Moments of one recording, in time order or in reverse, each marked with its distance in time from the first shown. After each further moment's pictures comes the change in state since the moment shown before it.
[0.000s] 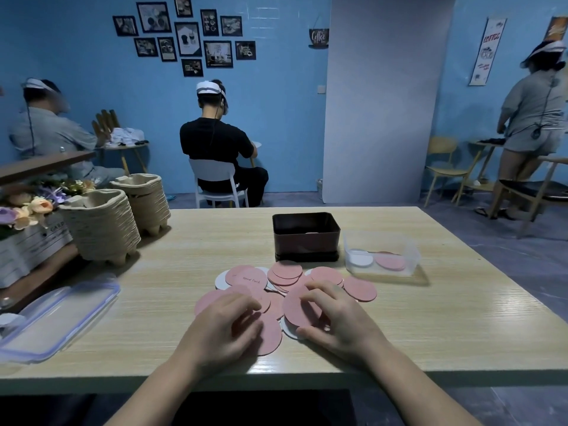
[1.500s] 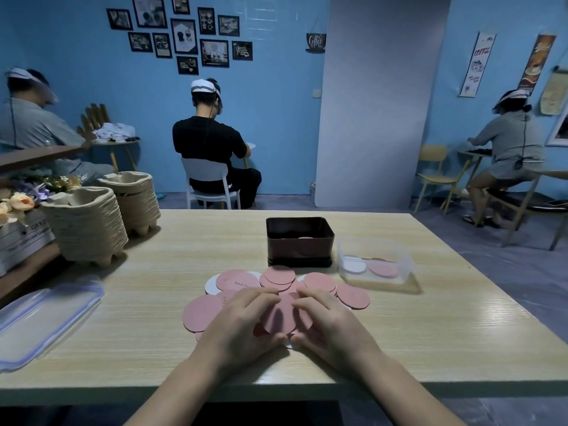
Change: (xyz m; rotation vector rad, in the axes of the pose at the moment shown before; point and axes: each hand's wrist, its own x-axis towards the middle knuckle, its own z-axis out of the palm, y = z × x) left_hand 0.028 0.010 0.036 0.015 0.046 0.090; right_hand 0.002 0.004 0.005 -0.047 0.030 -0.051
